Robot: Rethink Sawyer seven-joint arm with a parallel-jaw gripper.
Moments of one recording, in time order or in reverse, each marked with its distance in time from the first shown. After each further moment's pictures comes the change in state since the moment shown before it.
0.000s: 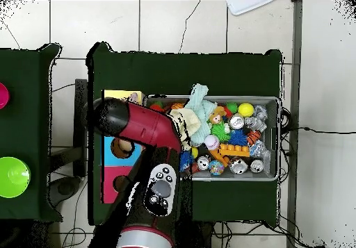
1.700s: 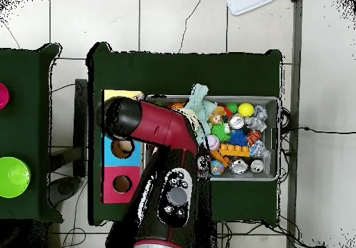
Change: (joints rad) arm -0.052 -0.059 -0.005 0.000 -0.113 0.145 0.000
